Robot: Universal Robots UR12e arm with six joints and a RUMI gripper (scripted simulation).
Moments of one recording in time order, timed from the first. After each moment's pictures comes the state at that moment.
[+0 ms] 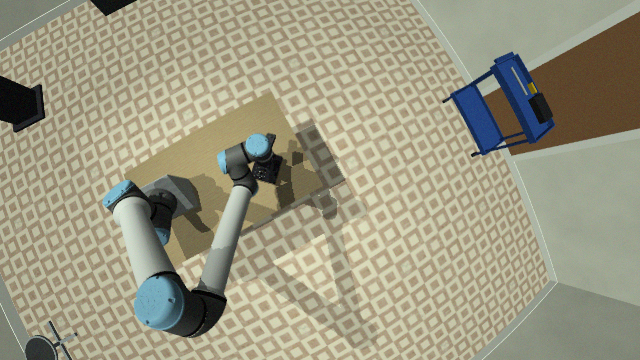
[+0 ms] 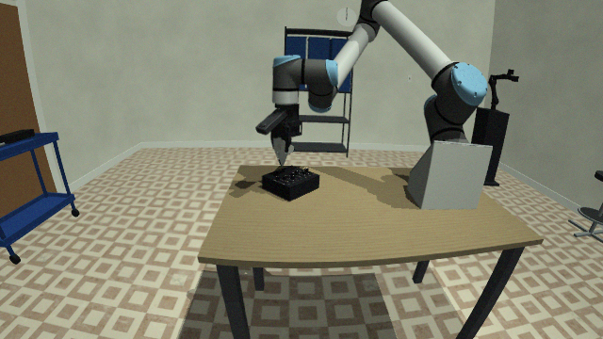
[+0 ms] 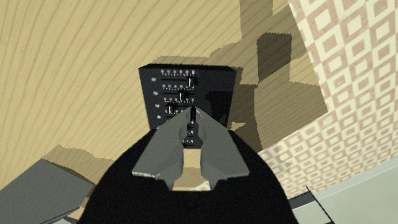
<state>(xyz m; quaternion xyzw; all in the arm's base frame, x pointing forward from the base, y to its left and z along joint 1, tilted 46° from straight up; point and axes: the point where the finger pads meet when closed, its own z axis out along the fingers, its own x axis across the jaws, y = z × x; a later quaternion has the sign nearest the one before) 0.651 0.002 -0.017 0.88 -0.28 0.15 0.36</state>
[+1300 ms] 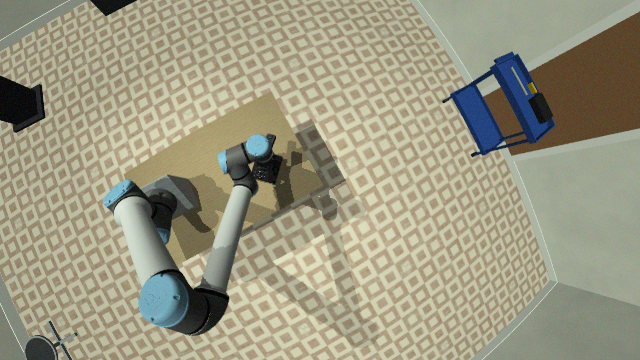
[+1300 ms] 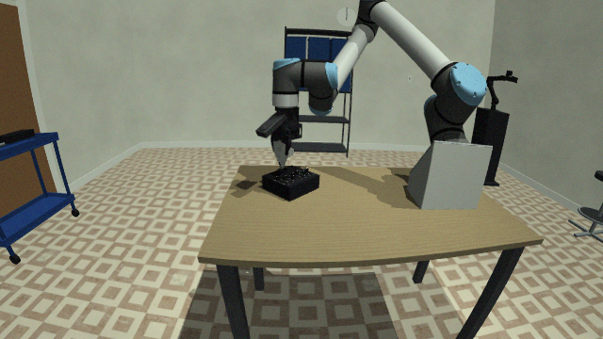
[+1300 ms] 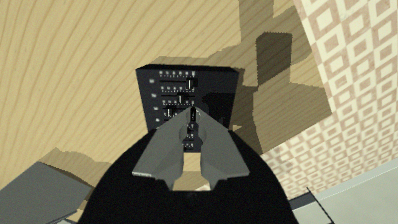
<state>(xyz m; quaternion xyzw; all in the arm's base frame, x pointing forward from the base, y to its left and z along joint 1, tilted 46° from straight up) 0.651 -0.006 -0.024 0.88 -0.28 0.15 0.36</state>
